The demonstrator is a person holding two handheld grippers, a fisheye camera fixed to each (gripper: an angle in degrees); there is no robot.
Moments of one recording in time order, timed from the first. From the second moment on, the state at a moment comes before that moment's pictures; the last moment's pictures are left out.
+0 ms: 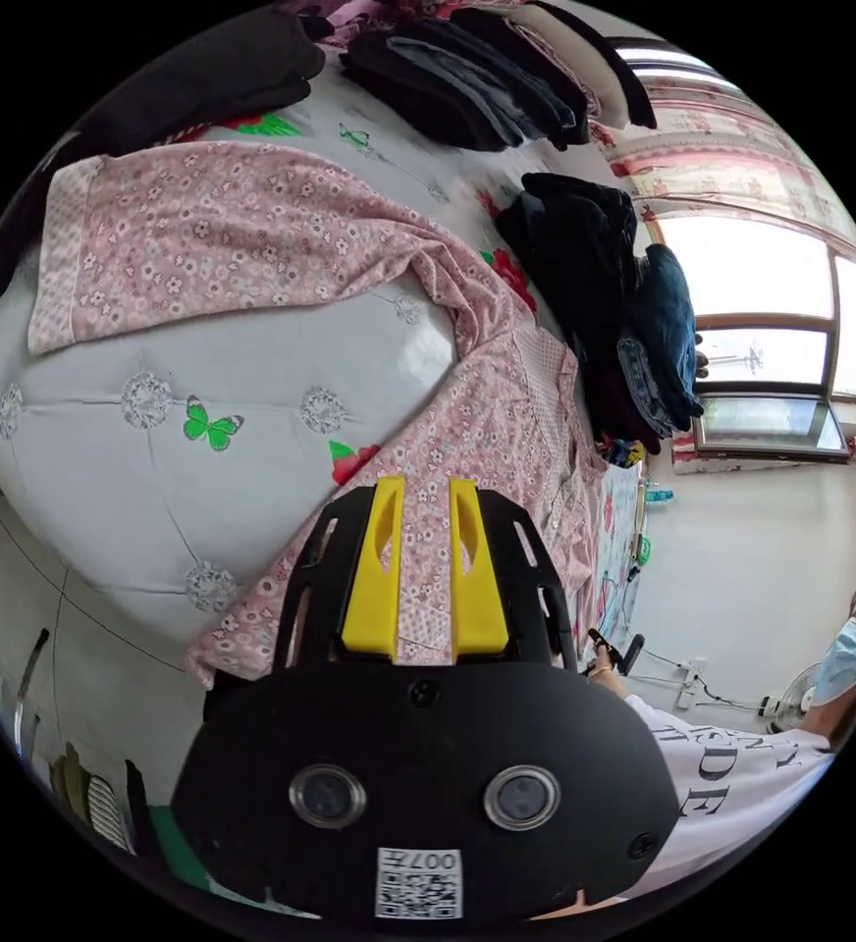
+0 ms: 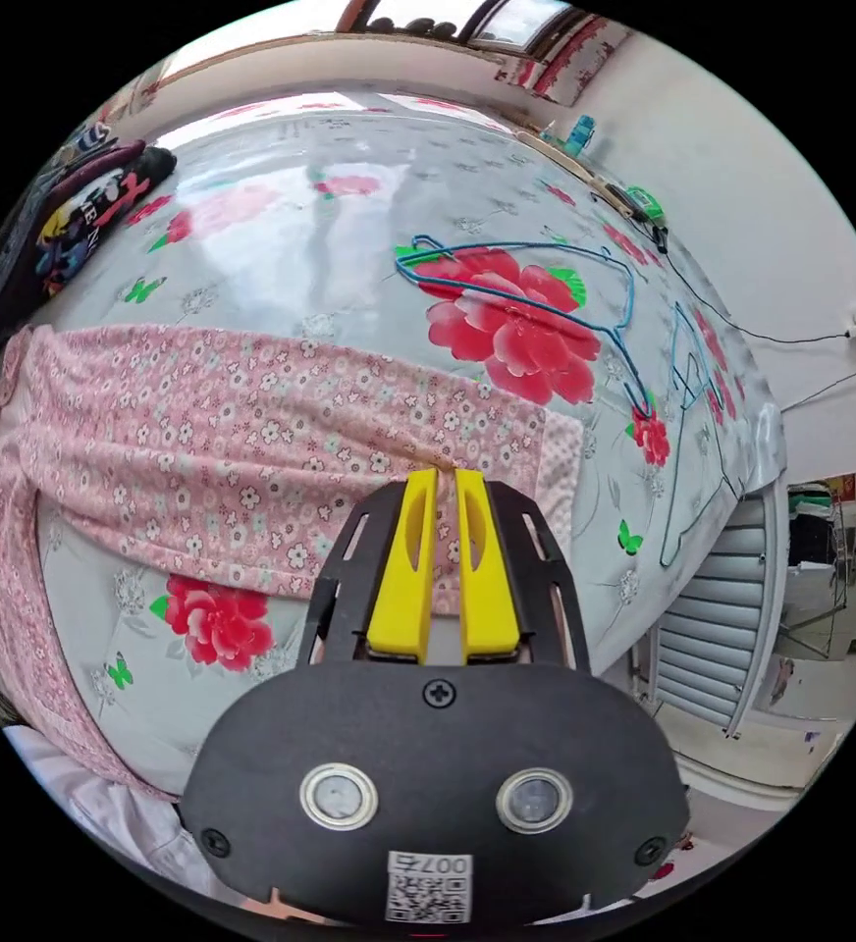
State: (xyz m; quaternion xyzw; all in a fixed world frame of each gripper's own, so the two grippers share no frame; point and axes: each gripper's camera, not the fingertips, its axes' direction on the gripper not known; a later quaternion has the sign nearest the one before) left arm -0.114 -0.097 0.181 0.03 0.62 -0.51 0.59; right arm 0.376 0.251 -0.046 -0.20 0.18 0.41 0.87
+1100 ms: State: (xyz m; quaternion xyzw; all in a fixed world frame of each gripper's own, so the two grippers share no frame) left arm -0.279 0.014 0.258 0.27 0.58 -0.61 0.47; right arm -0.005 0.138 -0.162 0.05 -0.06 0.38 0.92
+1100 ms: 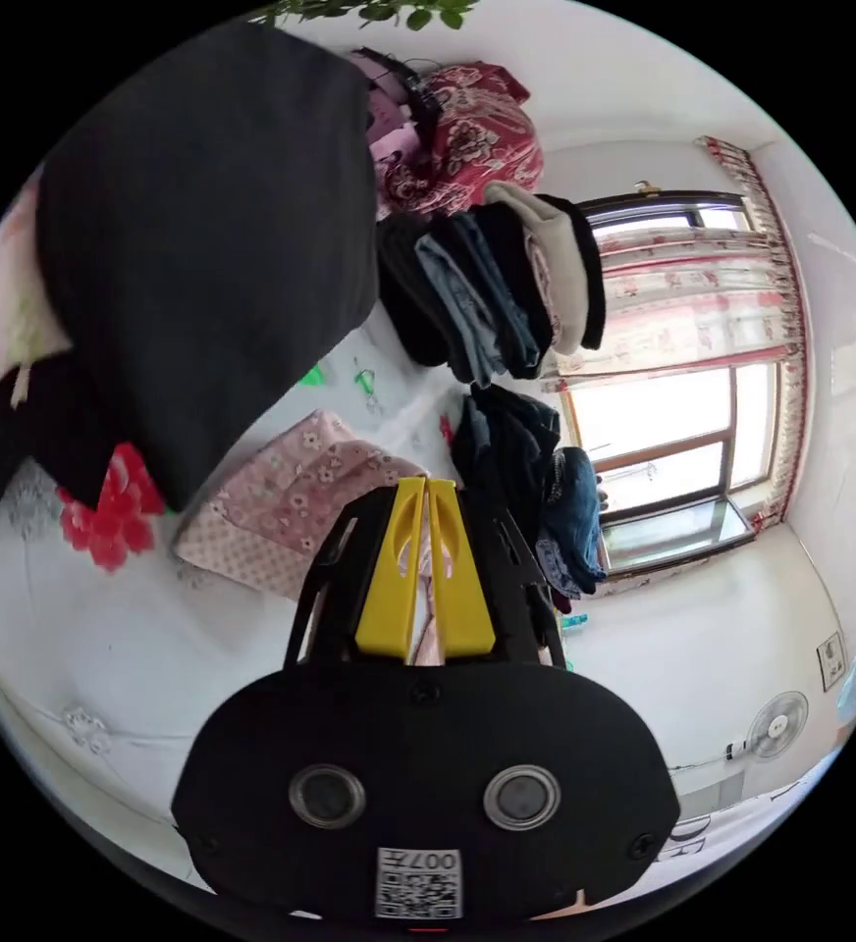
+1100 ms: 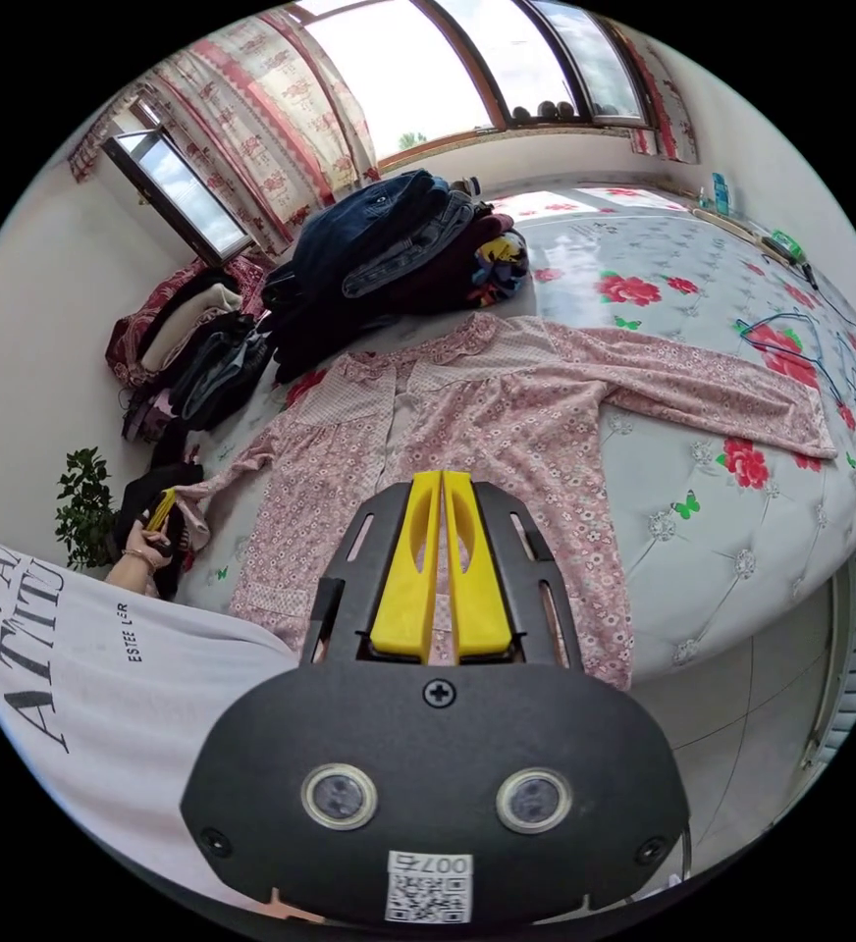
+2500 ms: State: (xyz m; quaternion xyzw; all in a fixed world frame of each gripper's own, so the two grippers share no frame) left arm 0.007 -0.314 0.105 0.20 0.55 -0.14 0.80; right arm 0.088 -0.017 0.049 -0.05 -0.03 0.25 0.97
